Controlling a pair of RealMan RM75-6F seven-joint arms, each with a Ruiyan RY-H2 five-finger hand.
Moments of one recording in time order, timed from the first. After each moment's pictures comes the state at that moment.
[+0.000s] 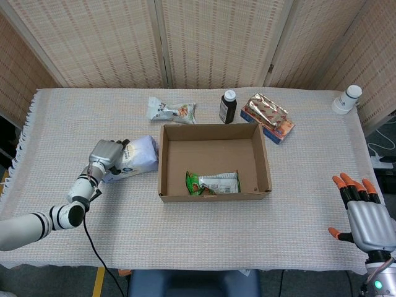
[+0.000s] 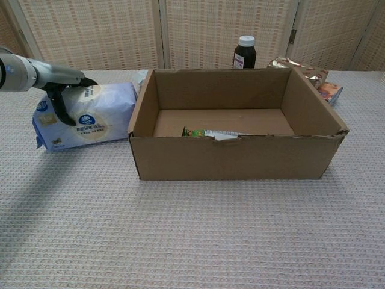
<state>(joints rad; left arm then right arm) -1.12 -1.34 0.03 -1.31 0.52 0.68 0.51 0.11 -0.76 0.02 -2.34 -1.24 1.43 -0.51</state>
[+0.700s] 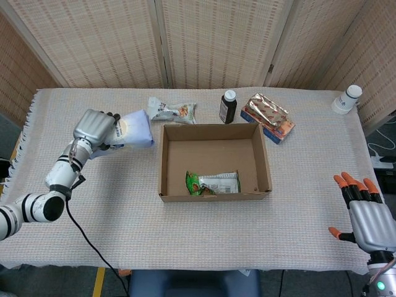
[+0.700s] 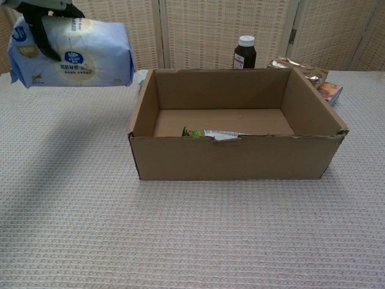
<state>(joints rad) -1.21 -1.02 -0.03 -1.55 0.57 0.74 0.63 0.11 -0.74 0.02 -2.36 -1.26 1.44 -0.48</state>
